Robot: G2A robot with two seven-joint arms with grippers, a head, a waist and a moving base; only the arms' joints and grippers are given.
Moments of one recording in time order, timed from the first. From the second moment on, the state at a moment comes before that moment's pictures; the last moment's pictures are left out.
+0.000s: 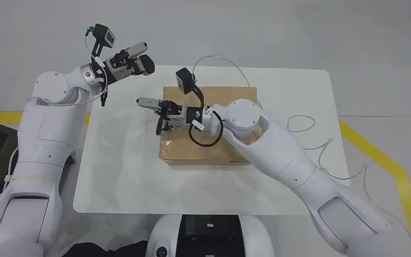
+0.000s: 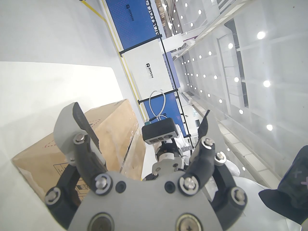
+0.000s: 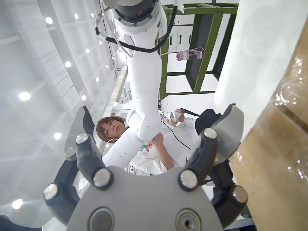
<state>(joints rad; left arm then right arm) 0.51 -1.02 -1.16 -0.99 -0.55 -0.35 -1.07 -0.50 -1.41 0.61 -1.28 0.68 0.08 0.68</state>
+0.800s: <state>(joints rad) 0.51 -1.02 -1.16 -0.99 -0.55 -0.35 -1.07 -0.56 -1.40 0.75 -1.30 0.55 0.23 0.69</state>
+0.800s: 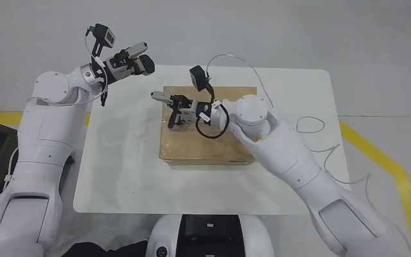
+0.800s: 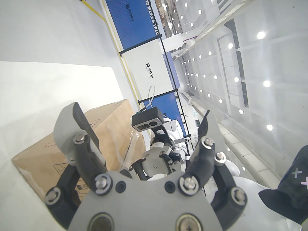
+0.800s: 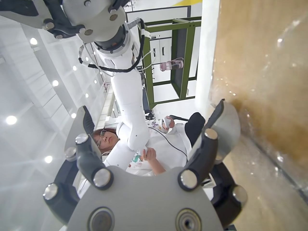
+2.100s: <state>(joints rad) 0.51 -1.02 -1.16 -0.99 -0.55 -0.35 -1.07 -0.79 -1.27 1.07 -1.70 0.16 0.31 0.77</state>
